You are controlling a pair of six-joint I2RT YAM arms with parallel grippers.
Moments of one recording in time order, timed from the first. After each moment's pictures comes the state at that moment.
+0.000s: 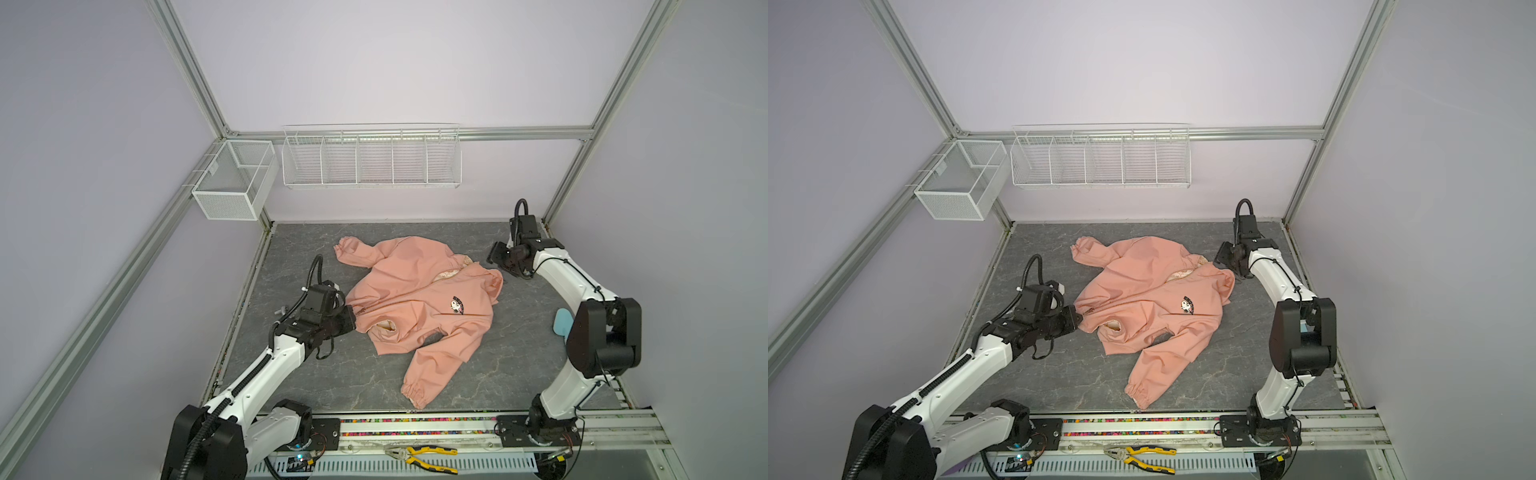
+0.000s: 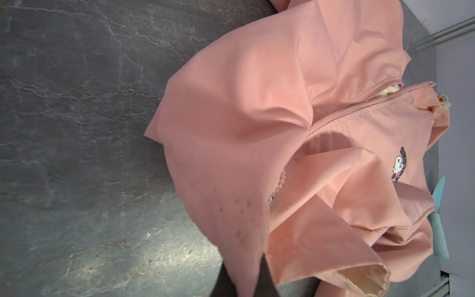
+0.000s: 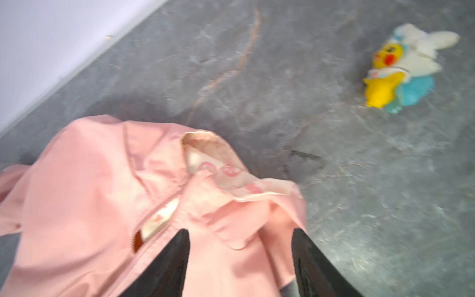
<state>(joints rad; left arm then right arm) -0.37 1.09 0.63 -0.42 0.20 -0.60 0.14 1.76 1.45 -0.65 -0.06 0.54</state>
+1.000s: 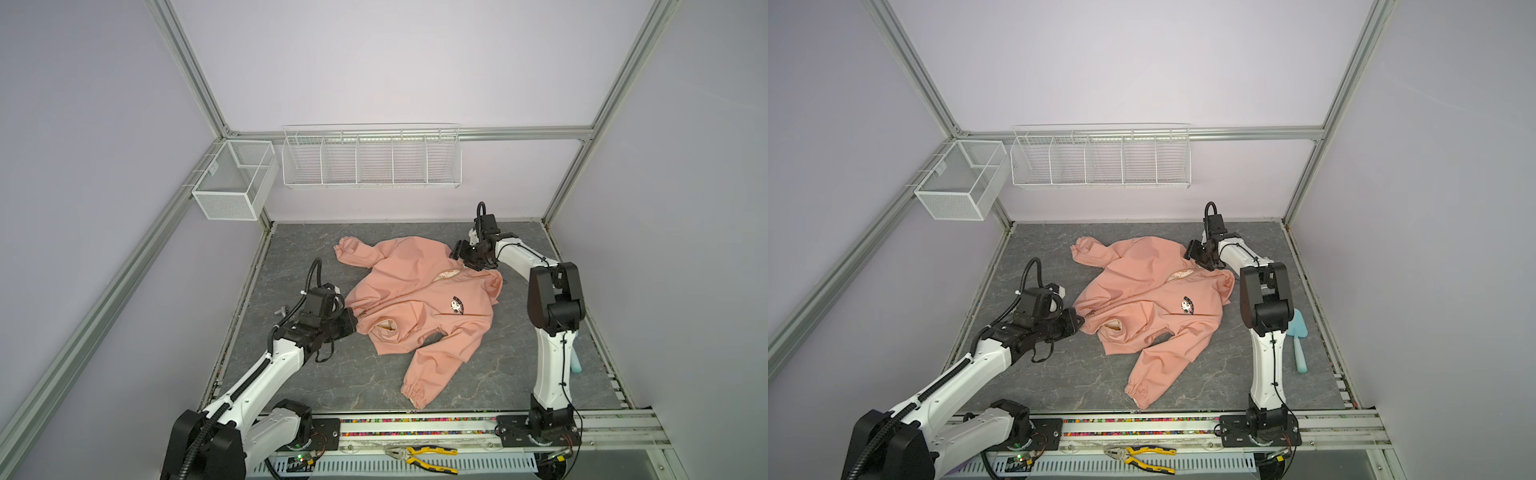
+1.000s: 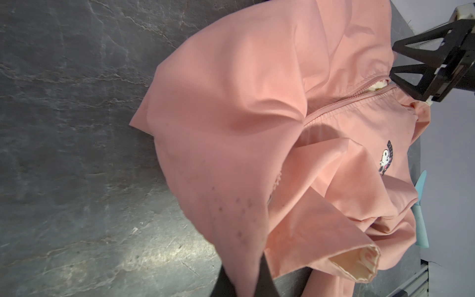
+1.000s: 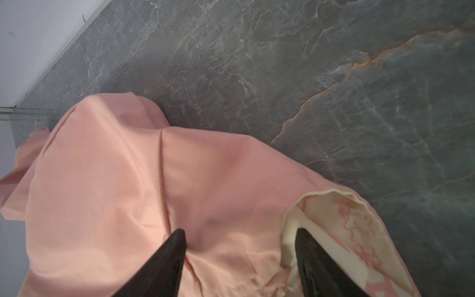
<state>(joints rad) -0.37 1.06 0.60 -0.39 0.24 -0.63 0.20 2.19 1.70 -0.54 -0.28 0.55</state>
